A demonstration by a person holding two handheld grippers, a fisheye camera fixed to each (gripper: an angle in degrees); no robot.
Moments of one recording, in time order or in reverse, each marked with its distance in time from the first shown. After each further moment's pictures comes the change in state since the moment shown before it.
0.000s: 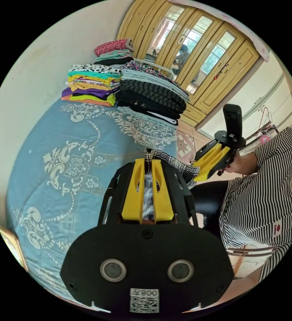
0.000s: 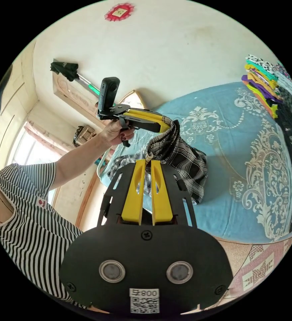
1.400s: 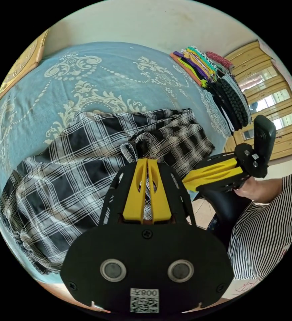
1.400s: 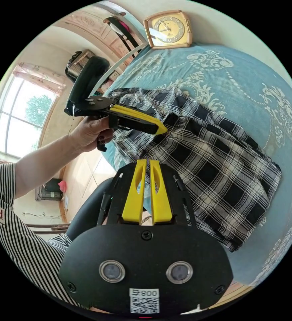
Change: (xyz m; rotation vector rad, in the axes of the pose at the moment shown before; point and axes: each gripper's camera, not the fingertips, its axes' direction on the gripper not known) left arm -0.058 0.363 -0.104 0.049 -0.131 -0.732; right arm -0.108 -0.098 0.381 -0.560 0.074 -0.269
